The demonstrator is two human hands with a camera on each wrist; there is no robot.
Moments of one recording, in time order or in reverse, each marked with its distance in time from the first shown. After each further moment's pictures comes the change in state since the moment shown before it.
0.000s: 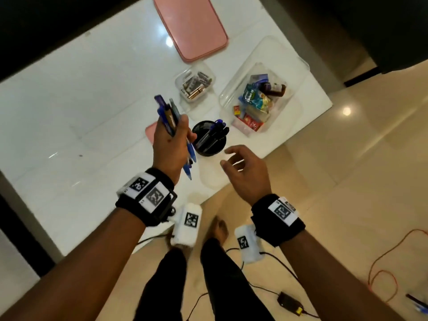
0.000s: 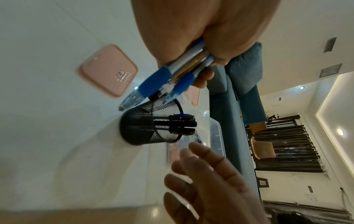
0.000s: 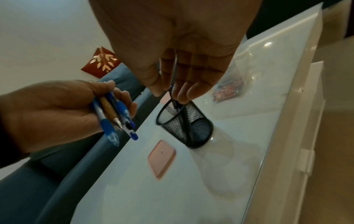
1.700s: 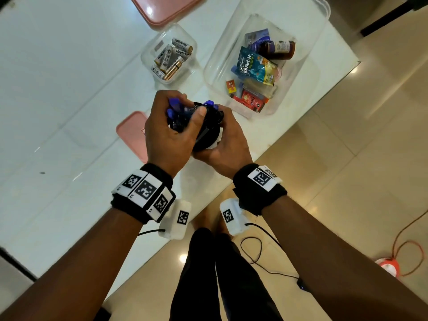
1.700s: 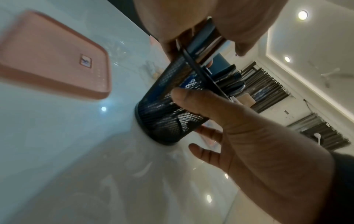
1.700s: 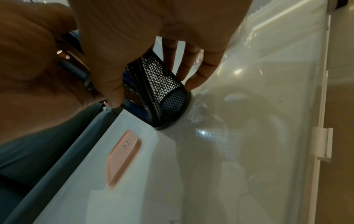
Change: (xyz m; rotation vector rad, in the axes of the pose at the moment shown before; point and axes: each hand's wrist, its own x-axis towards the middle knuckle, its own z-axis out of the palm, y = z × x) left_hand 0.057 -0.060 0.025 0.341 -0.146 0.491; right_hand 0.086 0.047 0.059 0.176 0.021 -0.086
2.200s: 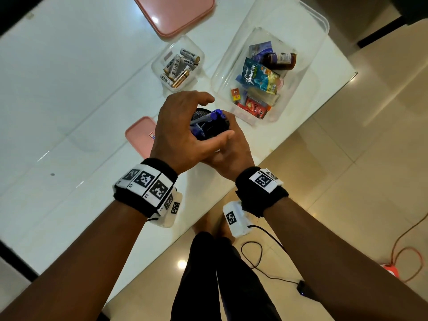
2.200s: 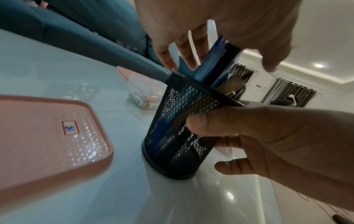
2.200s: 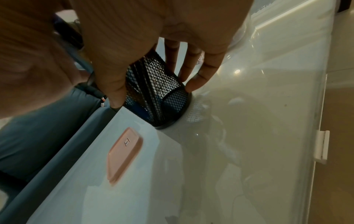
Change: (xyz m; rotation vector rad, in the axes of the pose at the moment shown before) left_hand 0.012 0.016 -0.014 0.387 -0.250 0.258; right_hand 0.005 0.009 0.009 -0.097 -0.022 0.002
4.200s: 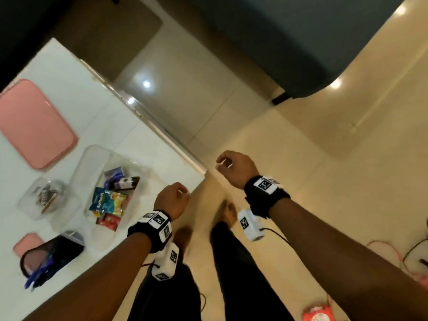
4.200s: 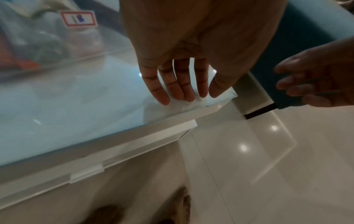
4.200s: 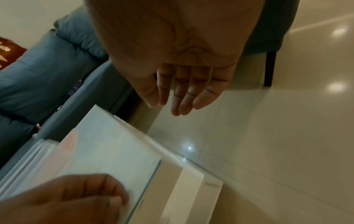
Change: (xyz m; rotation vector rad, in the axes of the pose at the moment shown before) left_hand 0.203 0.158 0.287 0.168 -0.563 -0.773; right_hand 0.176 0.115 -0.451 -0.217 -0.255 0.295
